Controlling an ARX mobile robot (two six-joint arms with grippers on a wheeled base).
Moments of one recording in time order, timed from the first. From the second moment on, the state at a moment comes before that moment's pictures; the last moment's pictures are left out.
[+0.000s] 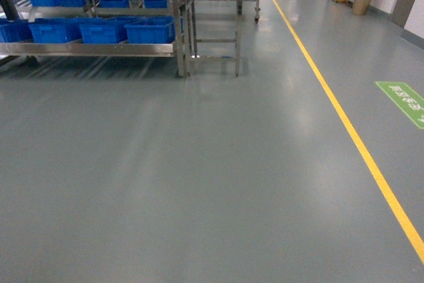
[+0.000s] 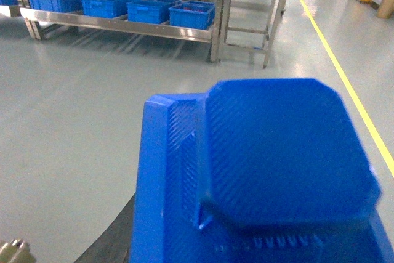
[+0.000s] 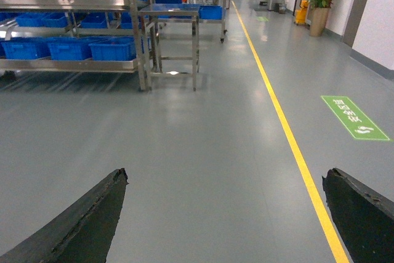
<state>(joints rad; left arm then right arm) -0.32 0.25 0.31 -0.21 -0.45 -0.12 0.00 0.01 0.01 -0.01 0.00 0.00</state>
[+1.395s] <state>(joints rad) -0.32 0.26 0.31 -0.21 -0.45 -0.12 0.00 0.01 0.01 0.00 0.00 0.00</state>
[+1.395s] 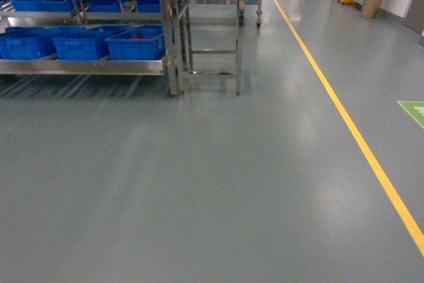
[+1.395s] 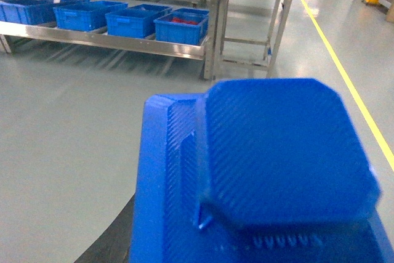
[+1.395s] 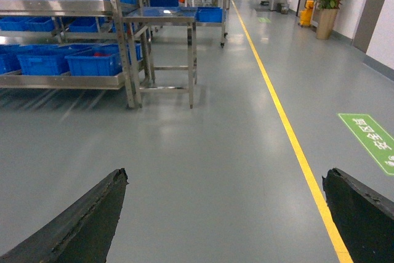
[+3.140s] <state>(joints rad) -0.32 0.26 0.31 -0.21 -0.45 -0.12 0.00 0.01 0.01 0.00 0.00 0.00</state>
